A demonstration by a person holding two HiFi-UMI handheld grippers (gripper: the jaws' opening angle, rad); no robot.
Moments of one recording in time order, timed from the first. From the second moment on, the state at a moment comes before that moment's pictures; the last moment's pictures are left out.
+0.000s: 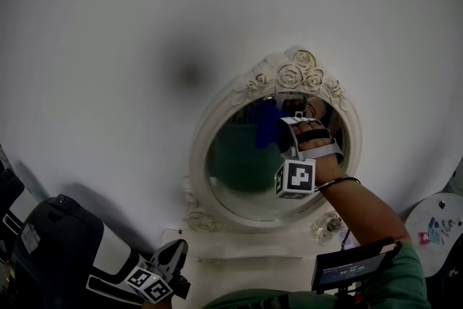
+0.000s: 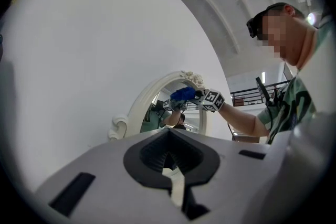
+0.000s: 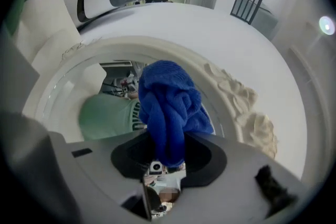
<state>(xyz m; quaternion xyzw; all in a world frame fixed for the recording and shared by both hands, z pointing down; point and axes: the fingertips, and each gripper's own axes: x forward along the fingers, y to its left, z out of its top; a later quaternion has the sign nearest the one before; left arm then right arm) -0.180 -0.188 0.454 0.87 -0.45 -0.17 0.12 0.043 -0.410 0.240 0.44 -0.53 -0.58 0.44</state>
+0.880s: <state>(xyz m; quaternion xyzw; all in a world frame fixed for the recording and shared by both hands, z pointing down) -0.159 -0.188 0.451 0.88 -0.43 -0.16 0.12 0.112 -0.392 0.252 0.45 -0.55 -0.53 0.46</state>
